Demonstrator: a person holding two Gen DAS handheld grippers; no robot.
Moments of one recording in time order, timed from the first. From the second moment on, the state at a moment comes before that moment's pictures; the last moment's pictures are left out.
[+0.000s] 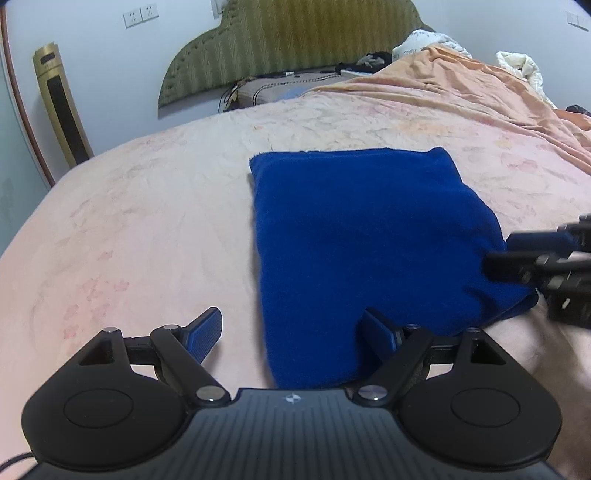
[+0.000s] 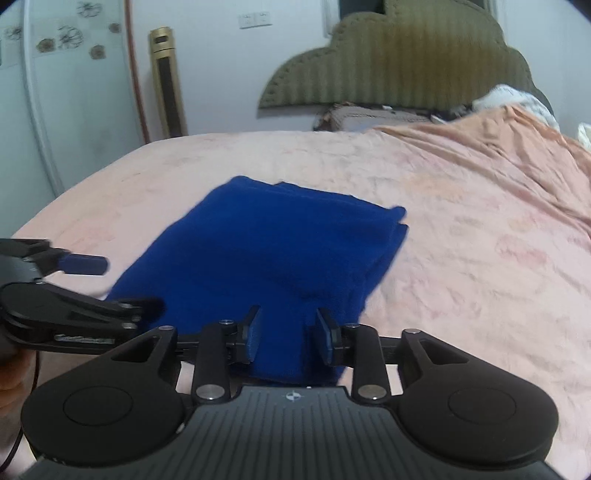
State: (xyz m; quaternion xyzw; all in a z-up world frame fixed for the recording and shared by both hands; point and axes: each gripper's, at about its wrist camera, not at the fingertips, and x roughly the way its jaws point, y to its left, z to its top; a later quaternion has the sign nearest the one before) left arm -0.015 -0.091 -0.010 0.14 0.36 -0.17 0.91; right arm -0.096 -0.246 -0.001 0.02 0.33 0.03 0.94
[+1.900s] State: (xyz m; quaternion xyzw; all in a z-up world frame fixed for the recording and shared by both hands) left arm -0.055 -0.057 -0.031 0.07 0.39 -0.12 0.91; right arm -0.131 -0.222 -0.029 0.06 0.37 -0.07 0.92
